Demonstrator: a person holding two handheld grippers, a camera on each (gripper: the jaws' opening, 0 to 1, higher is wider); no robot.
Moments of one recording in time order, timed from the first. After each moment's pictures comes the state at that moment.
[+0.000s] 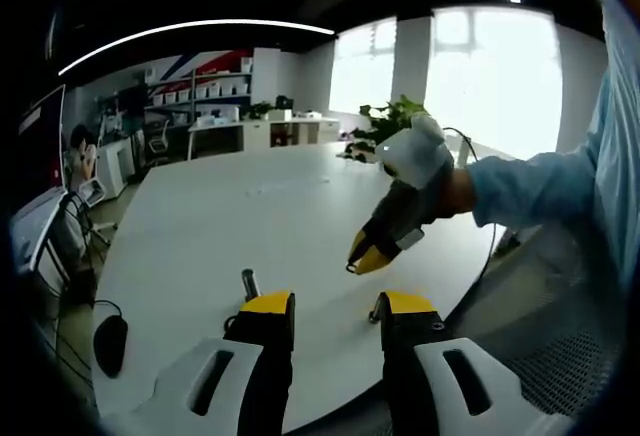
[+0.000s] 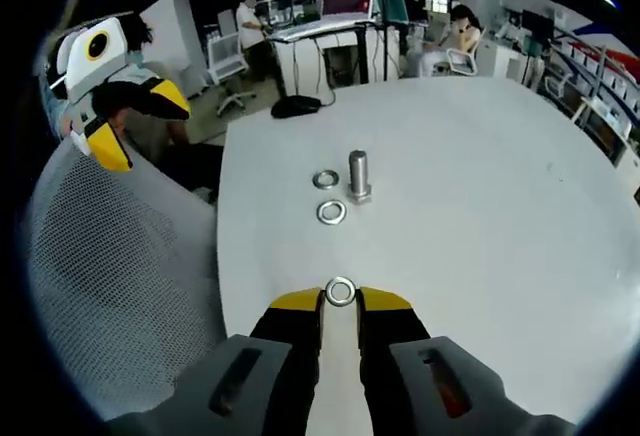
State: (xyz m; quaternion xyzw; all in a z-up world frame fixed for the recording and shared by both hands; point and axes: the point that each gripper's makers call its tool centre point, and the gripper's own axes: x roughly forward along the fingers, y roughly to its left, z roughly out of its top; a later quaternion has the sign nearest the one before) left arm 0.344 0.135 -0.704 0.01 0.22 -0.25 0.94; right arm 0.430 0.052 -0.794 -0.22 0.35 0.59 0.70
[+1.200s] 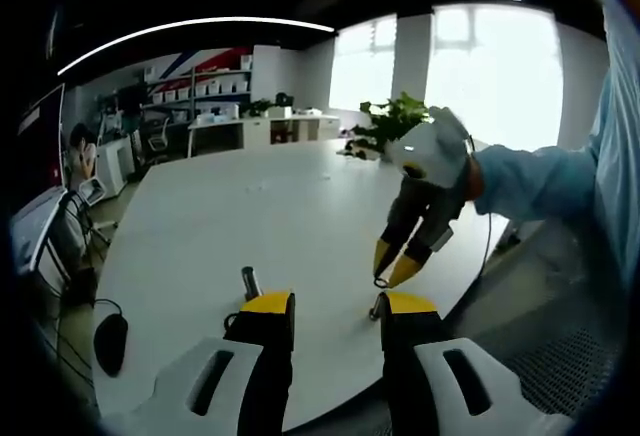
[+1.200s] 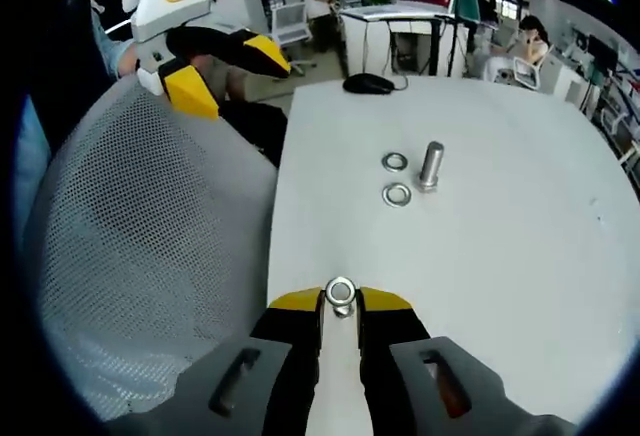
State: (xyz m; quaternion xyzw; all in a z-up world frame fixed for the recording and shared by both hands) left arm 0.343 0.135 -0.706 0.01 0.23 -0.25 0.94; right arm 0.383 0.040 -0.800 -0.30 0.35 0.66 0.59
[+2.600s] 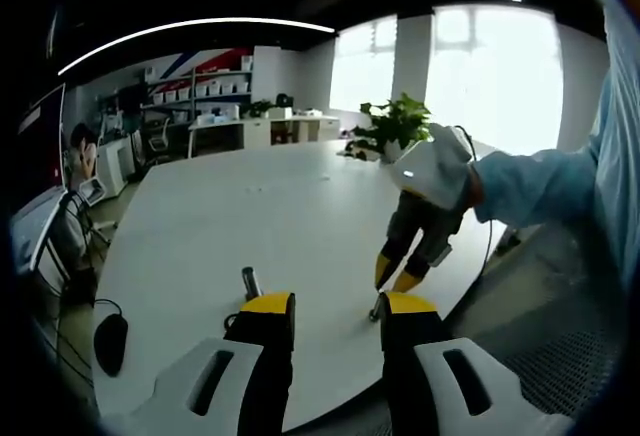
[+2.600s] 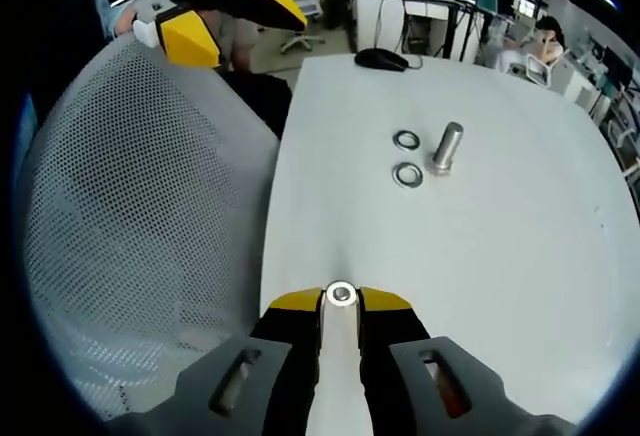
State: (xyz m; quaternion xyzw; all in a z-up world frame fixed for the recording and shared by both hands) left arm 0.344 0.135 -0.706 0.01 0.23 -0.25 0.94; right arm 0.379 0.036 -0.818 -0.35 0.35 0.65 0.58
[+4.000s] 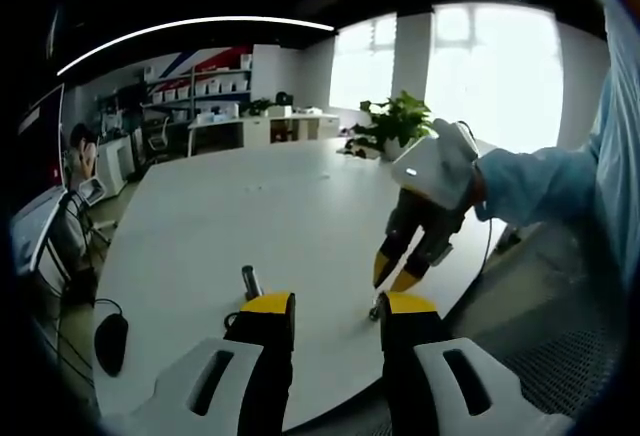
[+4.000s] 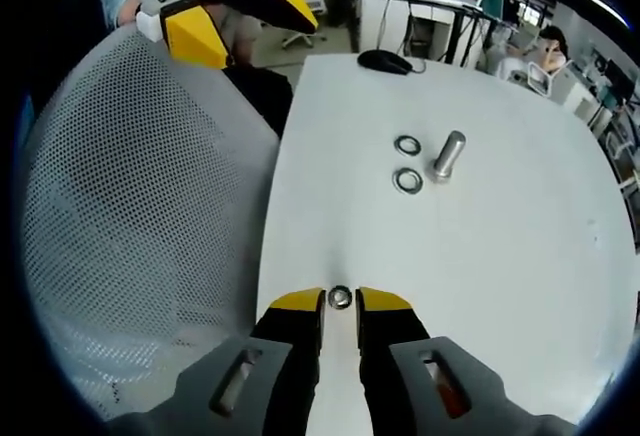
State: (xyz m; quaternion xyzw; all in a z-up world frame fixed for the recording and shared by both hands) left arm 0.343 0.135 -0.707 0.01 0.23 -0.25 0.94; right arm 0.378 0.040 -0.816 -0.37 0.34 0.65 0.57
